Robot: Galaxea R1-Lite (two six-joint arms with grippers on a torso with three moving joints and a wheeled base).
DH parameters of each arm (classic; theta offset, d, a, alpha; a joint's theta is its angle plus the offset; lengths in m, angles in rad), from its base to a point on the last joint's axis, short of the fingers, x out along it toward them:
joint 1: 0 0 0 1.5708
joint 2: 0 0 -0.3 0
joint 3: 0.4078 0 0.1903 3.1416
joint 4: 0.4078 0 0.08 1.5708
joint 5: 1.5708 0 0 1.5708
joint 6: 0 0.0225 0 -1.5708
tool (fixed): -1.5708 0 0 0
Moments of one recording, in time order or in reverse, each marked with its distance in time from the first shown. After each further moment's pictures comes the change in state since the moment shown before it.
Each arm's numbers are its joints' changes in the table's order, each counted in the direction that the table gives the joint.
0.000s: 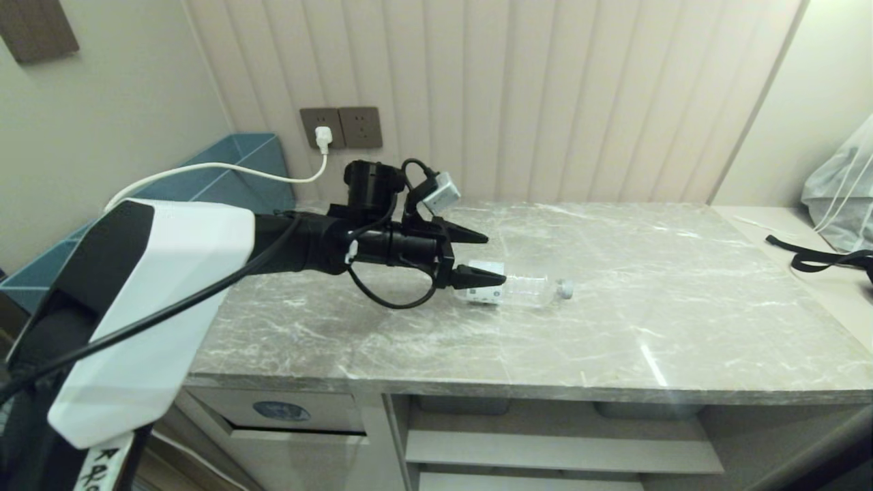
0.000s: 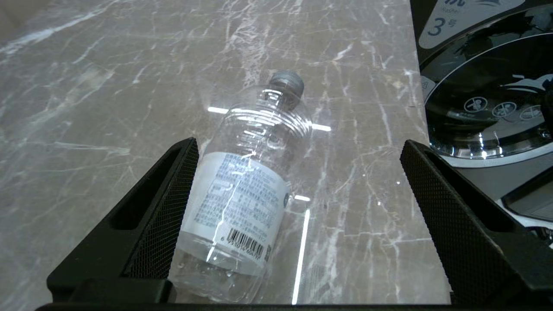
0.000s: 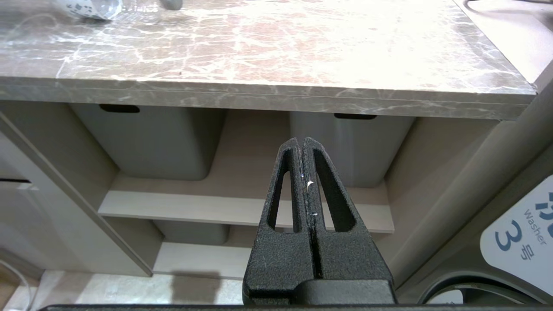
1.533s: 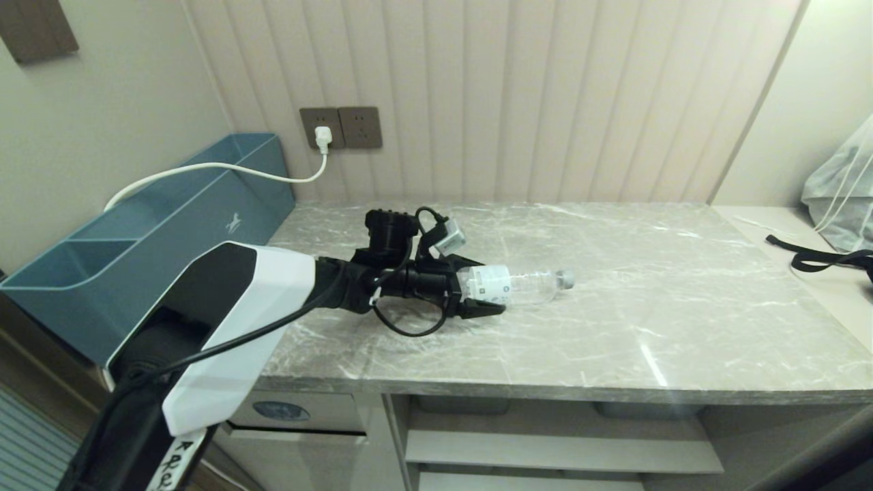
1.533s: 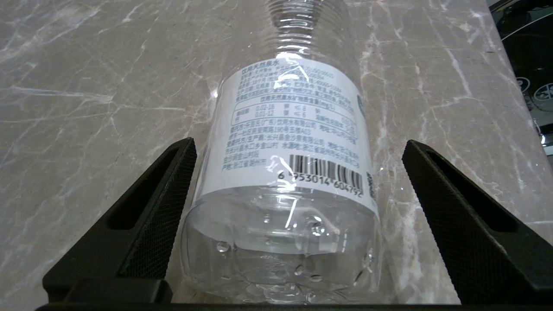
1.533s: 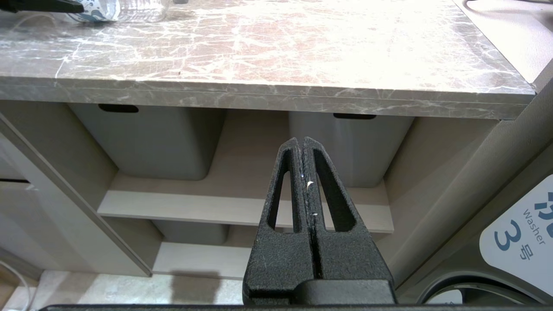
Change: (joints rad) left arm 0.001 -0.182 0.003 -0.200 0.013 -0.013; right arm 0.000 0.000 0.000 0.000 0.000 -0.001
